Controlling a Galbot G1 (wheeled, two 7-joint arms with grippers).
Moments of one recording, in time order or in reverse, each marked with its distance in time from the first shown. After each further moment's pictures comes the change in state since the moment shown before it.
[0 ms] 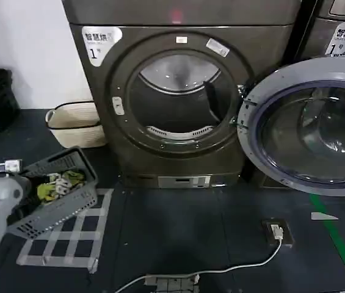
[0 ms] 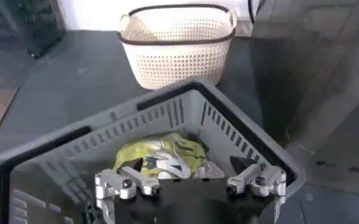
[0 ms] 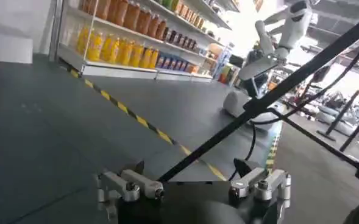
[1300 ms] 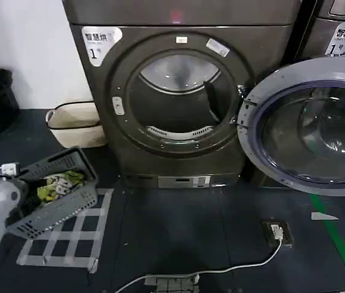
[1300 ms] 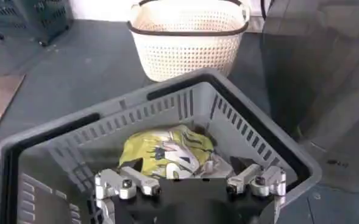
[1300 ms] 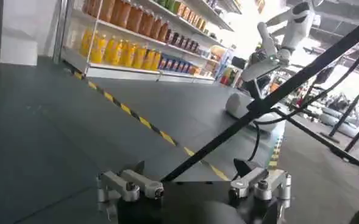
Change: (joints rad) left arm 0.012 -0.014 -0.026 0.030 0.003 -0.001 0.003; right arm 0.000 0.012 -0.007 0.014 0.001 0.004 -0.001
